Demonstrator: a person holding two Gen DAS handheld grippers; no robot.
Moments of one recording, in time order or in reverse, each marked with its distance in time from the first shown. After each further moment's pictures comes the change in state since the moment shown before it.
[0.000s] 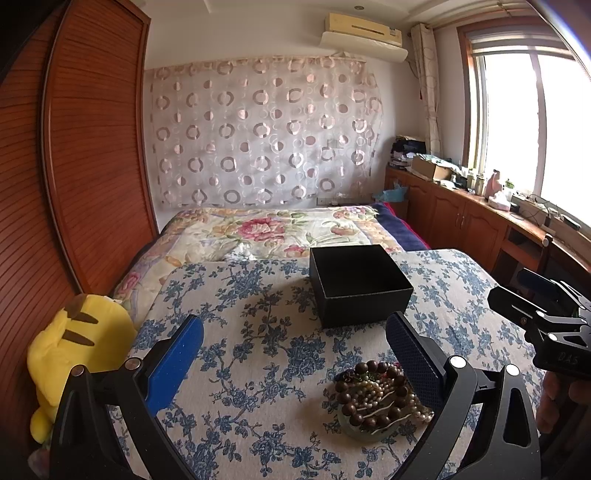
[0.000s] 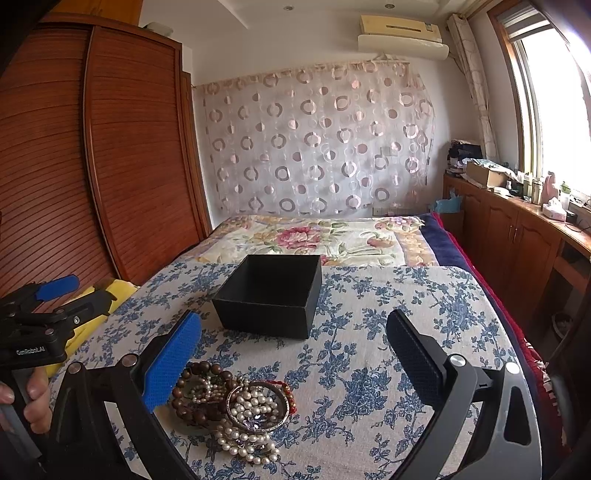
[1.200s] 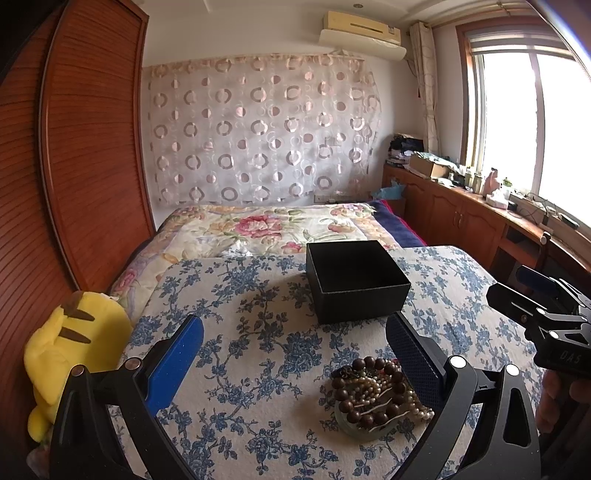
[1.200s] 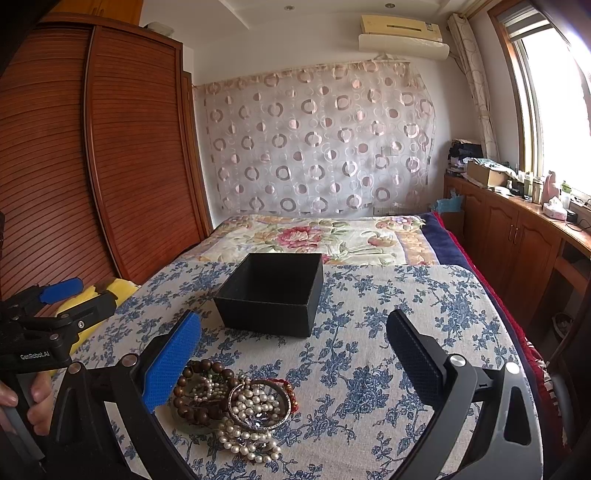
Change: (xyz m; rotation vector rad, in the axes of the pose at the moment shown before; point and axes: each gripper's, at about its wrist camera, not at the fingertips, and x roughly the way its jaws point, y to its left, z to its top) left arm -0.005 -0.002 0.002 -0.001 -0.003 -0.004; right arm -0.001 0.001 0.000 -0.001 -0.003 0.000
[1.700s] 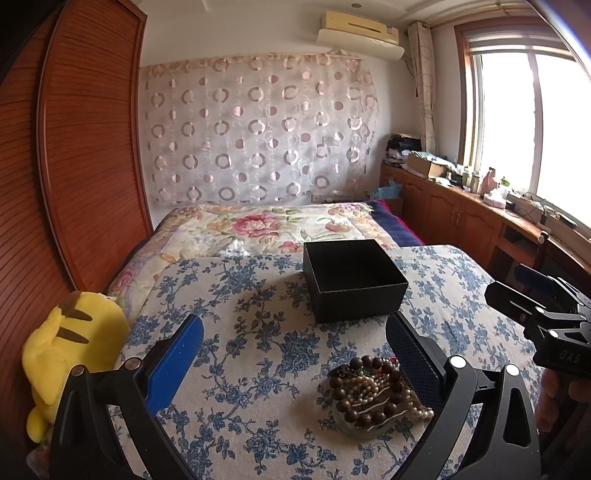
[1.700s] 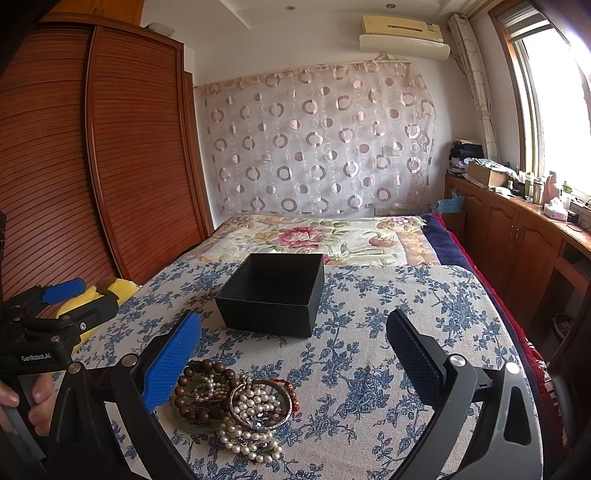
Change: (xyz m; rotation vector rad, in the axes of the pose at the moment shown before) left arm -0.001 -0.005 -0.002 0.002 0.002 -0.007; right arm 0.000 0.000 0.000 -0.002 0.001 0.001
